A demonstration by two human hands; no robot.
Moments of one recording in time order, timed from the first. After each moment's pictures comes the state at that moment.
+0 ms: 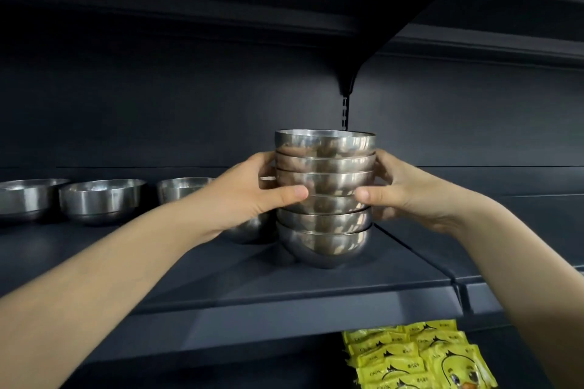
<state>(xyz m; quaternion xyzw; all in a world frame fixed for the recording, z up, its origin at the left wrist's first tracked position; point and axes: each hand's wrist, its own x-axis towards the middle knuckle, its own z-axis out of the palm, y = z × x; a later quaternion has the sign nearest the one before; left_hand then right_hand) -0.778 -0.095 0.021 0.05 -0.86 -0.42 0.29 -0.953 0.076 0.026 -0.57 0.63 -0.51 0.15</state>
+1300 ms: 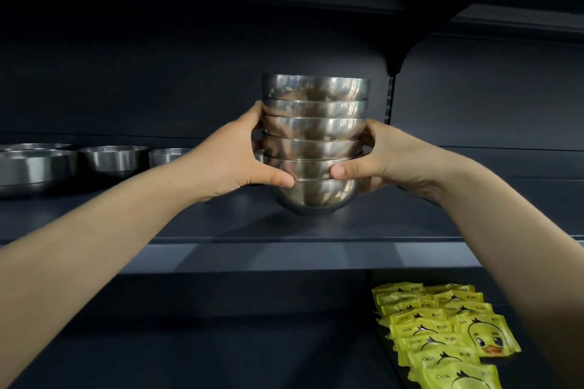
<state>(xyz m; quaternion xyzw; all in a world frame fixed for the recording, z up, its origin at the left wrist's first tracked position) -0.666 -0.129 0.026 0.11 -0.89 -0.31 0.32 -0.838 0.032 0.037 -0.58 0.66 -0.46 0.15</state>
